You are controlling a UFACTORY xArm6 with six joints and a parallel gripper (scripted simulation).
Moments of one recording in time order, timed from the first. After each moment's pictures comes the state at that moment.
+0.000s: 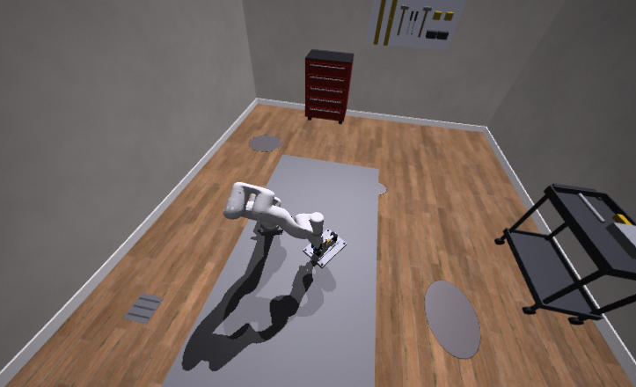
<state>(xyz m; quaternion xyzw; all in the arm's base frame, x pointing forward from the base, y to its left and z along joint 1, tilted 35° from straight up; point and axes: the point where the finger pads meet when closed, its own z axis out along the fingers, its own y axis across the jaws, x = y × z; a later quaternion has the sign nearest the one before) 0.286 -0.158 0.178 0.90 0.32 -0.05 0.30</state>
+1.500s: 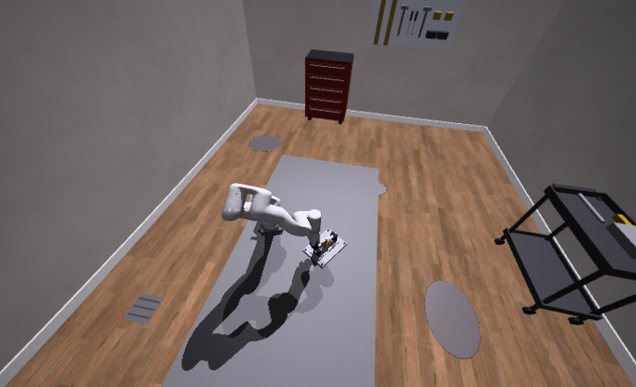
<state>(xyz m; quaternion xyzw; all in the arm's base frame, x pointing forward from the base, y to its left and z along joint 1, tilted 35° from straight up) 0.275 -0.143 0.166 0.93 0.20 -0.01 0.30</state>
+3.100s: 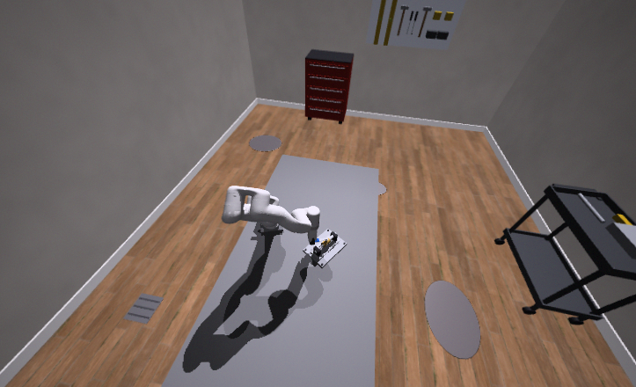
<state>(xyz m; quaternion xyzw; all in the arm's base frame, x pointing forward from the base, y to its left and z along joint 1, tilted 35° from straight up) 0.268 -0.123 0.151 0.95 0.06 0.03 0.30</state>
